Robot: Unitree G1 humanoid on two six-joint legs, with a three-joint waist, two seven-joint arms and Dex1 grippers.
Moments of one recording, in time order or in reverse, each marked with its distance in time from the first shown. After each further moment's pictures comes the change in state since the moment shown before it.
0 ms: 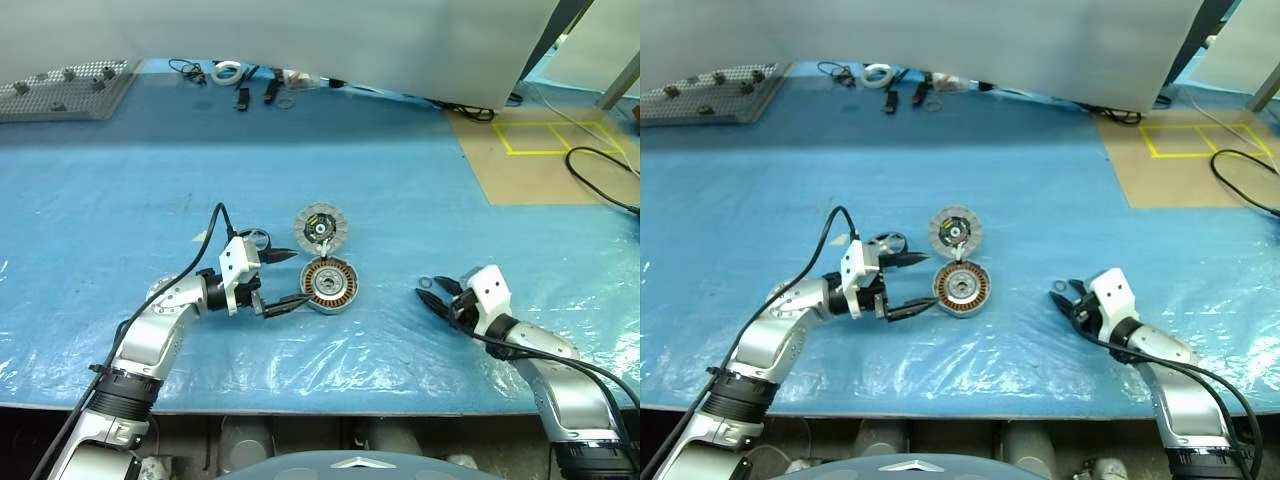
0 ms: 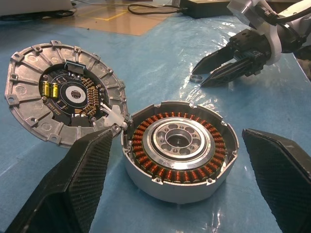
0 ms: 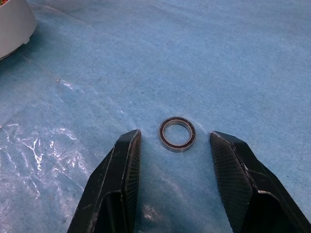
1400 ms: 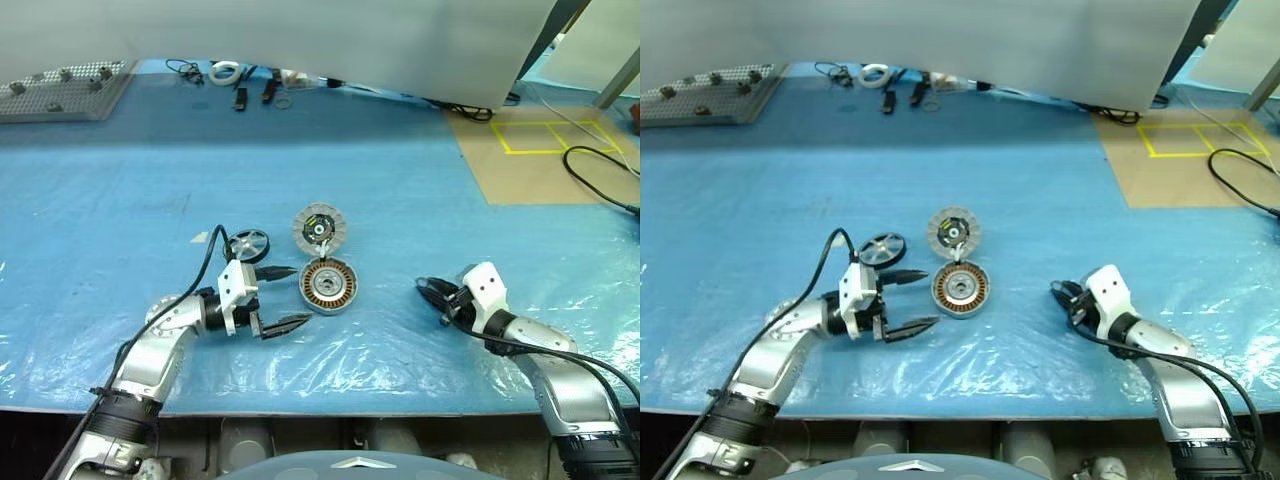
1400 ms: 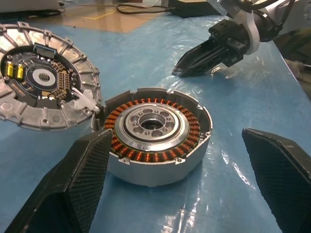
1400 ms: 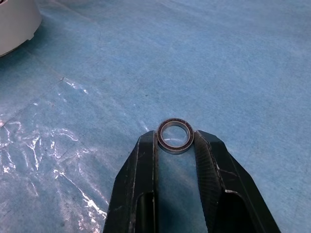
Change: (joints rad) left arm 0.135 -0.020 -0.010 0.015 0.018 -0.136 -0.025; right arm -0.036 -0.047 0.041 0.006 -0.002 0.018 0.017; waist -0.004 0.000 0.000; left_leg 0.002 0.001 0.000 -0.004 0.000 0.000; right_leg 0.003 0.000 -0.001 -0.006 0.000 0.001
